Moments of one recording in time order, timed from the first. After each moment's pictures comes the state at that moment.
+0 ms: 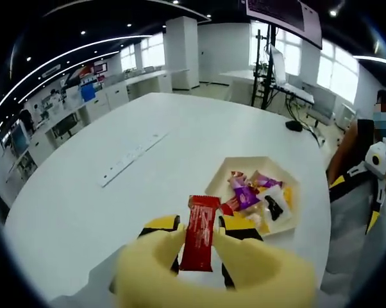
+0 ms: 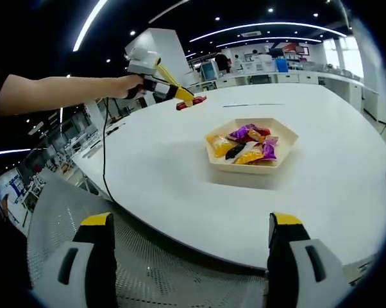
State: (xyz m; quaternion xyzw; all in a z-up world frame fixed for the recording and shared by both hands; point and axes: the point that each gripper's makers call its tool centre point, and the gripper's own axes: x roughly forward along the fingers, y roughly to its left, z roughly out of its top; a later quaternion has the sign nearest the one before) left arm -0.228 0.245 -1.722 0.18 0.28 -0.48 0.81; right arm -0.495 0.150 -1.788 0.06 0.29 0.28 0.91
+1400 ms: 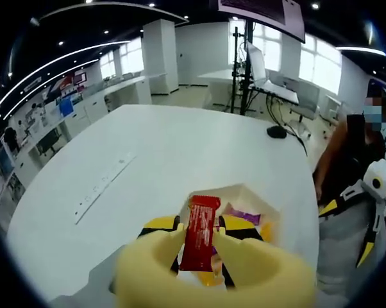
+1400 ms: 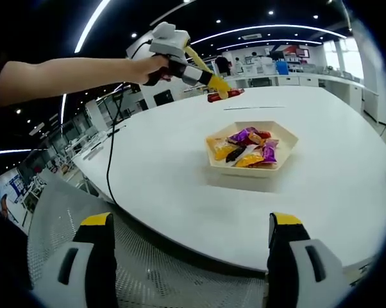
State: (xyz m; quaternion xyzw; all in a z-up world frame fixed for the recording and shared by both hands) left arm -0.252 0.145 -1.706 0.20 0.26 -0.53 0.78; right arm -0.495 0.151 -1.785 0.06 0.28 0.28 0.92
